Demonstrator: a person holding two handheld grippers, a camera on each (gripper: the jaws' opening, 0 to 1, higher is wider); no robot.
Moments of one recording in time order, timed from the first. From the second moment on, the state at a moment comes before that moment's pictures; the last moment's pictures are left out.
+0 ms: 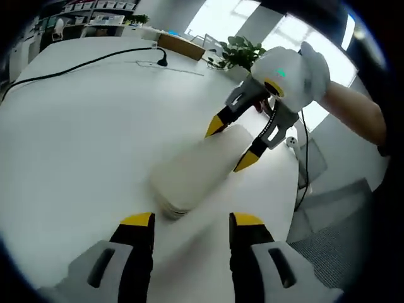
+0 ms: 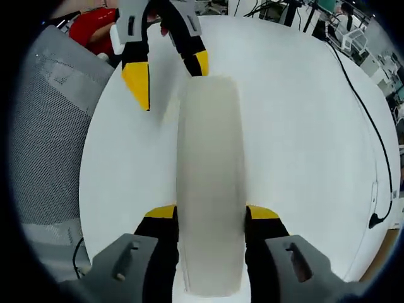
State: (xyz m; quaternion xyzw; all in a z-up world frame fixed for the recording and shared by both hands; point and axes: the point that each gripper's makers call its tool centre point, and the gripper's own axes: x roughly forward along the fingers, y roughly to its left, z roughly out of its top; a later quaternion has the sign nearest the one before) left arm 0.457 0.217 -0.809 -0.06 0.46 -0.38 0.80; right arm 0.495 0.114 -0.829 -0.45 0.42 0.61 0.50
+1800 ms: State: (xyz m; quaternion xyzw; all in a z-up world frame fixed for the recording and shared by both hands) left arm 0.467 0.221 -0.802 -0.04 0.44 -0.36 0.82; right arm 0.514 0.028 -0.782 -0.31 0.46 0.53 0.64
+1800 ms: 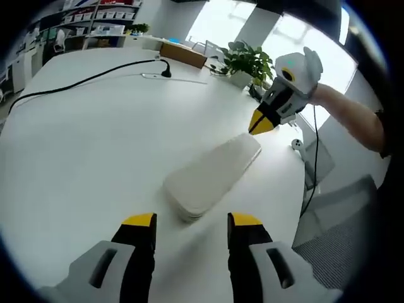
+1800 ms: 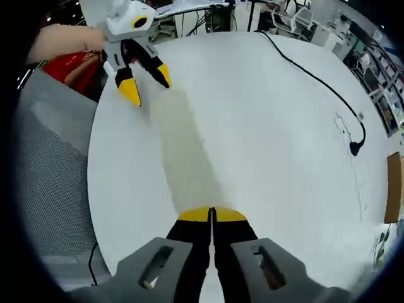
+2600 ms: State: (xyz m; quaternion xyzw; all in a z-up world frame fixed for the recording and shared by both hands) left arm 0.465 0.211 -0.813 -0.01 0.45 -0.38 0.81; right arm 0.502 0.049 -0.818 -0.53 0.33 0.56 0.55
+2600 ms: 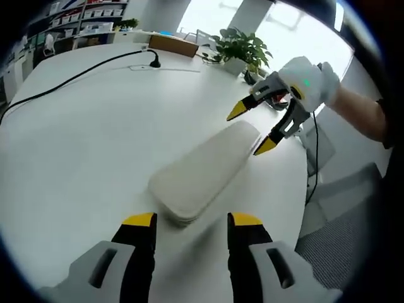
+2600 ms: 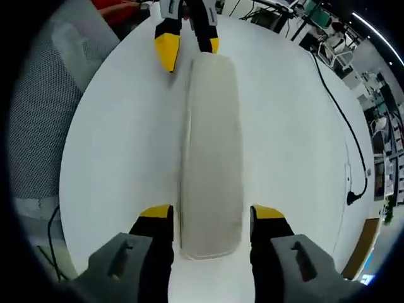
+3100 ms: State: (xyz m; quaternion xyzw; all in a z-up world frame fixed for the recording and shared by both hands) left arm 0.469 0.211 -0.813 0.00 0.44 -0.37 0.82; right arm 0.506 0.050 -0.816 -0.58 0.28 0.53 0.55
